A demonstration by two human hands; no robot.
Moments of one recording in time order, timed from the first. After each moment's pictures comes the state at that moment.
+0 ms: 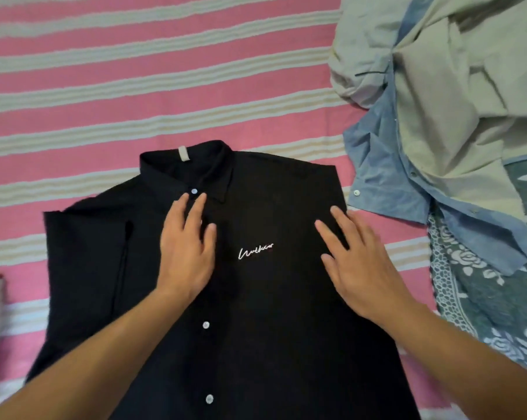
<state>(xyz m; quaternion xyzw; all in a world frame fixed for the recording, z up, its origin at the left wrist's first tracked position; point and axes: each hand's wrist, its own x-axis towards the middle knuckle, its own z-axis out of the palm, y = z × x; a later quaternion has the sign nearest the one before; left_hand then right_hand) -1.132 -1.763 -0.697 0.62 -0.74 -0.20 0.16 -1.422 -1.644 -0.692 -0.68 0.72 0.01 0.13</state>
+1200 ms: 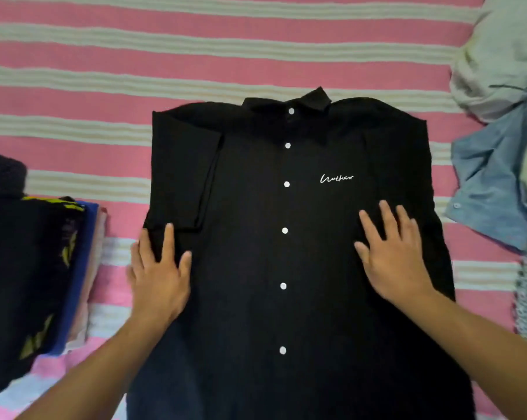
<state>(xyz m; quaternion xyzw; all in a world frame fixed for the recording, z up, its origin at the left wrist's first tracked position) -0.914 -1.702 -0.707 0.80 -0.57 -0.20 -0.02 -1.312 -1.700 -0.701 -0.67 0.73 0.10 0.09</state>
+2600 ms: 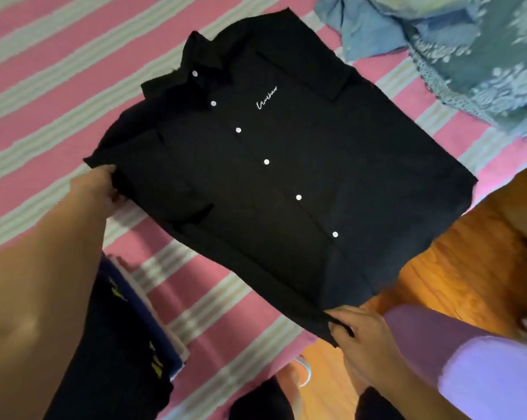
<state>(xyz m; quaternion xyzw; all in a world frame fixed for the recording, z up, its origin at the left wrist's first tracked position) -0.860 -1.943 -0.682 0.74 -0.35 -0.56 0.11 -0.976 -1.427 -0.633 -0.27 0.86 -0.20 0.38</state>
